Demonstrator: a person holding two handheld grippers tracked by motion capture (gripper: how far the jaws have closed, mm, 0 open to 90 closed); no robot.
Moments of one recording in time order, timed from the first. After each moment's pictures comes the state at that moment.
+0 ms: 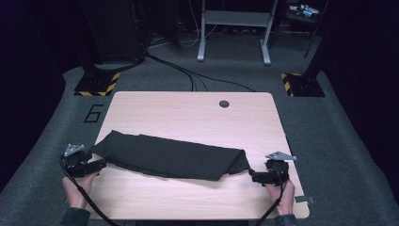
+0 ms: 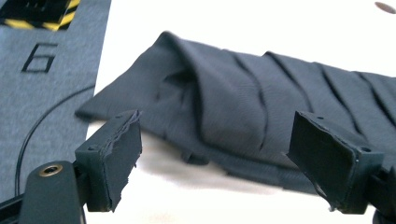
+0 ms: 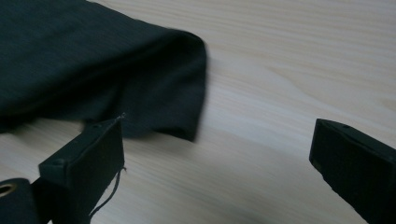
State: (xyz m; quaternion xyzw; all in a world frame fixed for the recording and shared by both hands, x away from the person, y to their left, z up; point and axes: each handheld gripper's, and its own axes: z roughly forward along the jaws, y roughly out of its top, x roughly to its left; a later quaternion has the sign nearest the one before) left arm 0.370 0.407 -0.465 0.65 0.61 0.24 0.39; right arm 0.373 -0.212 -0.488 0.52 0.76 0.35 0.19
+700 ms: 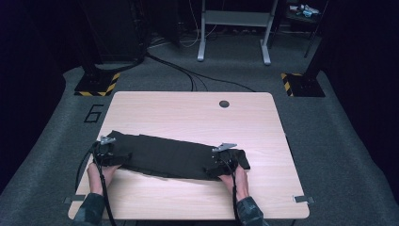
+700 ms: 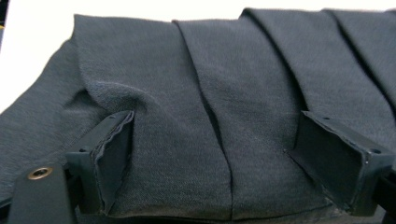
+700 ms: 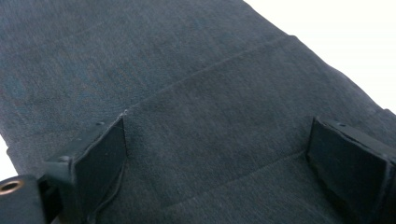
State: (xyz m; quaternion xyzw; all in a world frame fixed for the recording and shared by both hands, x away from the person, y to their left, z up) left arm 0.423 0.357 -0.505 0.73 0.57 0.21 0.31; right arm 0.422 -0.075 -0.514 0.42 0.84 0.33 0.13
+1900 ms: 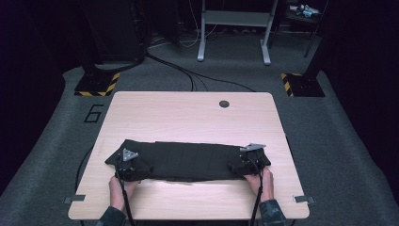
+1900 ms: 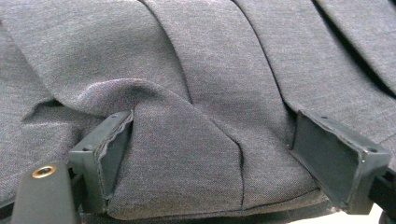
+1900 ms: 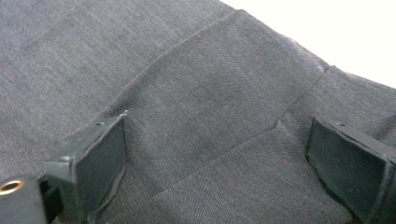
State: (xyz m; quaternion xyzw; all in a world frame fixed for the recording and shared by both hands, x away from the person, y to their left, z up) left arm 0.383 0.279 -0.522 0.75 0.53 0.20 0.35; right arm 0.421 -0.162 -0.514 0.47 0.81 0.31 0.15
